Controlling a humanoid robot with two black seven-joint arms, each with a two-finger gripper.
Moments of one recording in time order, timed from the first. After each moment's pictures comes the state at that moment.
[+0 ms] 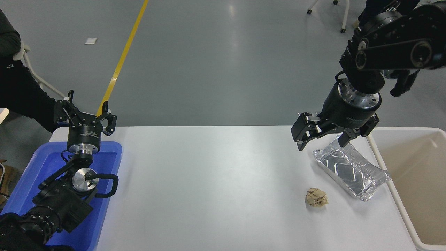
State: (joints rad) left arm -0.69 0.18 -0.83 -0.29 -0.15 -0.55 -0.64; right arm 2.29 -0.12 -1.35 1.43 -0.03 0.77 0.04
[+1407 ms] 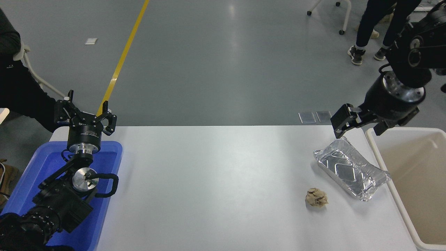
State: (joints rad) left arm -0.69 0.18 -0.83 -0.29 -0.15 -0.55 -0.64; right arm 2.07 -0.41 -1.31 1.30 -0.36 0.61 0.03
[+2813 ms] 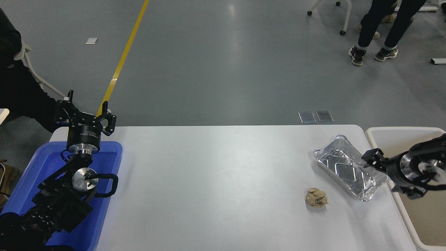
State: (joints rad) left arm -0.69 0.18 -0.83 -0.29 -0.15 -0.55 -0.64; right arm 1.46 -0.55 -1.24 1.22 0.29 -0.01 -0.07
